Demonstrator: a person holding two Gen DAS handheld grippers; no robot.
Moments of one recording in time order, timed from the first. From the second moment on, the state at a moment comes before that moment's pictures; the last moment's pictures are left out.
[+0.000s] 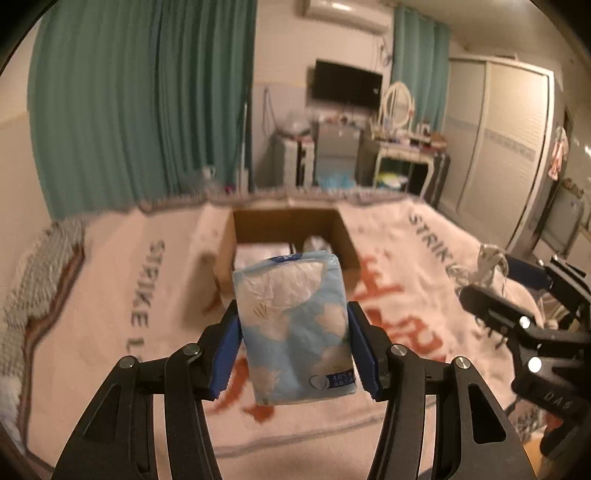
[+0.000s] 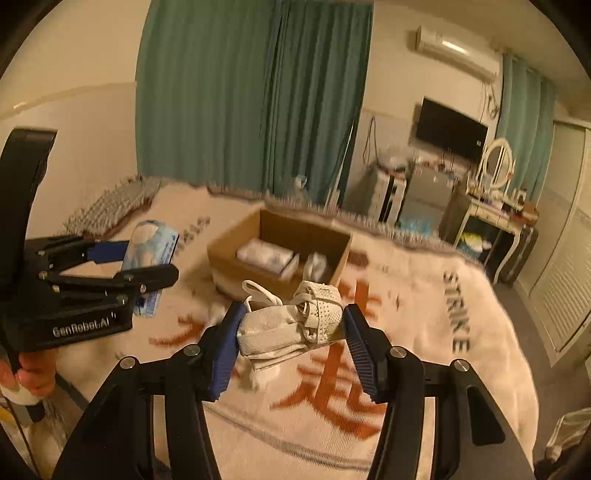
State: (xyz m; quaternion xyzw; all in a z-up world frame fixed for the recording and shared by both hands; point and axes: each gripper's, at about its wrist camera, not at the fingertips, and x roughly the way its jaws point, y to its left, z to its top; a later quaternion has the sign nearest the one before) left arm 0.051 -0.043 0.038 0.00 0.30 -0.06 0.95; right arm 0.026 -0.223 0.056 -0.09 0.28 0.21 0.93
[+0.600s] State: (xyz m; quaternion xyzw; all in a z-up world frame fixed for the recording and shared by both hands) left arm 0.192 -0.009 0.035 0.03 0.26 -0.06 0.96; right arm 0.200 -0.161 0.077 -0.06 0.27 0.20 0.94
